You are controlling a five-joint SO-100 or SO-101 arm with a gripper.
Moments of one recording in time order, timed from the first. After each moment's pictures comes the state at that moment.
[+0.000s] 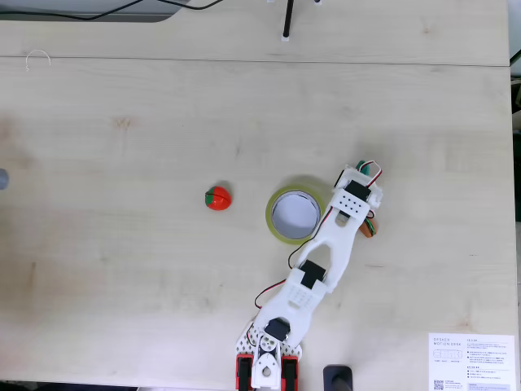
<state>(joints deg) 25.1 57.7 68.1 60.5 -92.6</state>
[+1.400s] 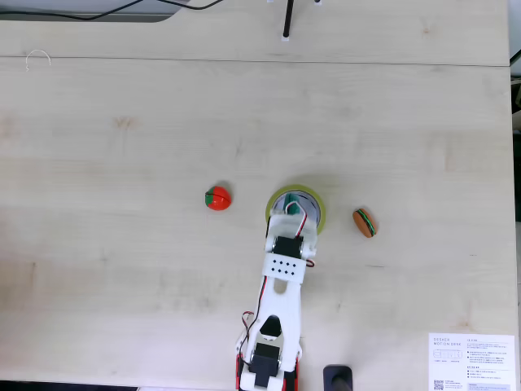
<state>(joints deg) 6.2 119.0 120.1 68.6 -92.6</state>
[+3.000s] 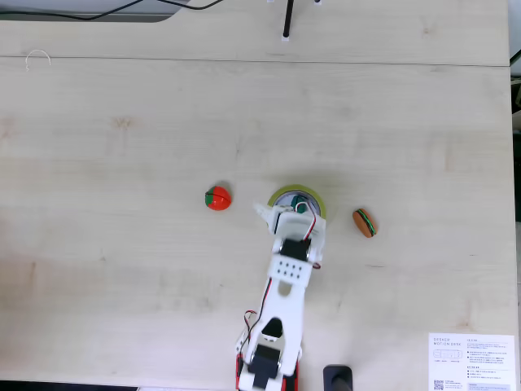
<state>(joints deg) 10.0 122.2 121.2 60.6 -92.7</state>
